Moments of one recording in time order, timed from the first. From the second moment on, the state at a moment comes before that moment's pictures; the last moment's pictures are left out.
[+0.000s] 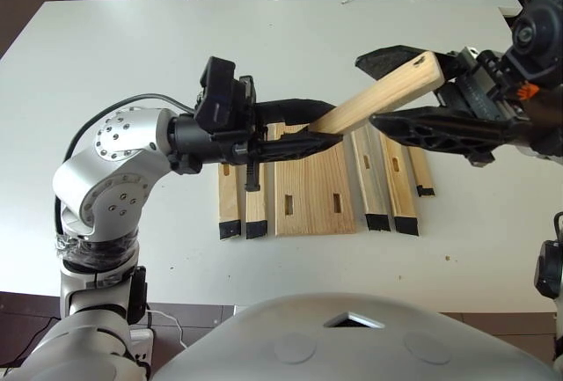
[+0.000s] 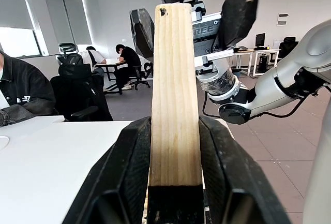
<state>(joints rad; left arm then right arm) -0.30 0.56 0.05 -0.62 -0.95 0.65 -0.94 -0.43 -0.76 -0.20 -0.56 1.52 0.89 0.70</state>
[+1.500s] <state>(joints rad) -0.22 0.63 -0.01 -0.40 -0.74 0.53 -0.95 -0.22 -0.96 -0.20 -0.40 0.78 0.58 1.02</state>
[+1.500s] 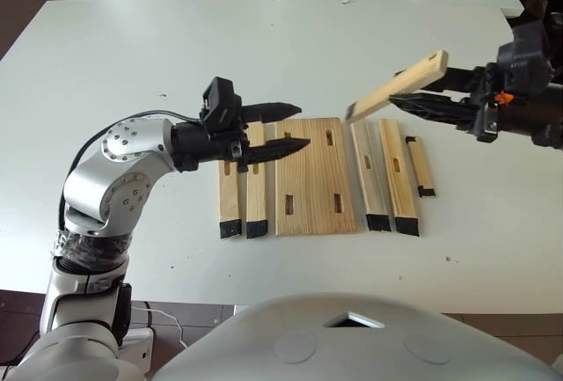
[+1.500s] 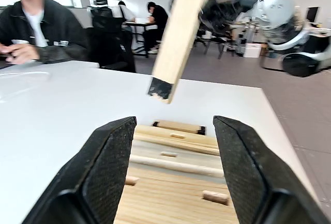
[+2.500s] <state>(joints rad) -0.17 0.58 -0.03 -0.41 -0.67 0.47 -0.93 0.02 -0.95 -0.04 -0.09 0.31 0.00 1.24</state>
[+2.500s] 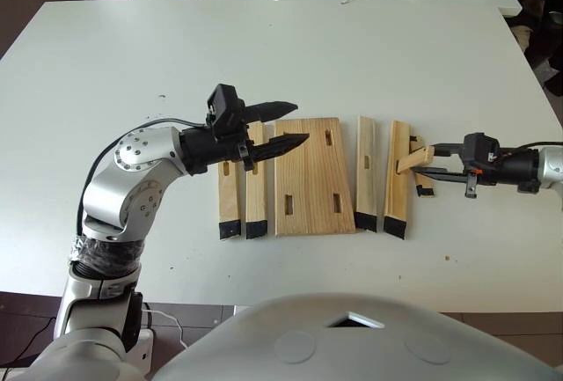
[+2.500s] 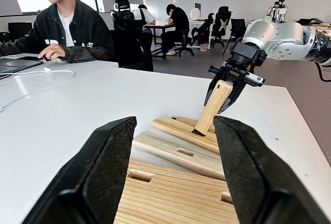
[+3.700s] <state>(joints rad) -0.17 0.59 -0.07 -0.42 -0.65 0.49 -0.98 -0.11 -0.87 0.07 0.17 0.37 0.04 1.29</state>
